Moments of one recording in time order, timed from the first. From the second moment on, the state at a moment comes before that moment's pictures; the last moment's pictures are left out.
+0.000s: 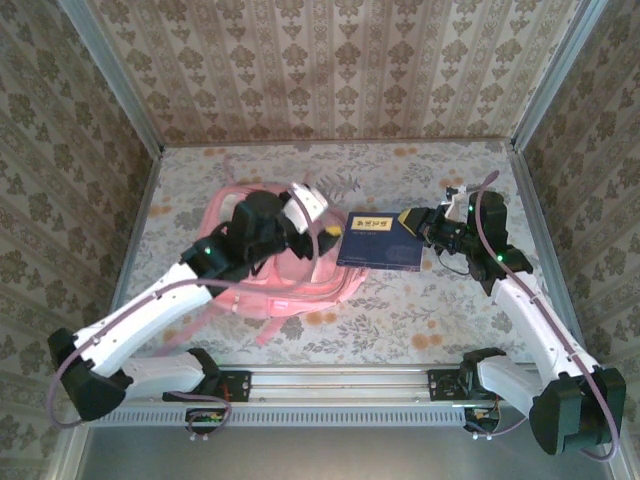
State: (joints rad) left arm -0.84 1.16 1.14 -0.38 0.03 0.09; right arm 0.12 1.02 0.77 -0.19 -0.66 1.01
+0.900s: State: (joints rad) left arm -0.66 1.62 0.88 0.76 0.82 -1.43; right arm 0.11 0.99 0.68 0.10 -0.60 1.18
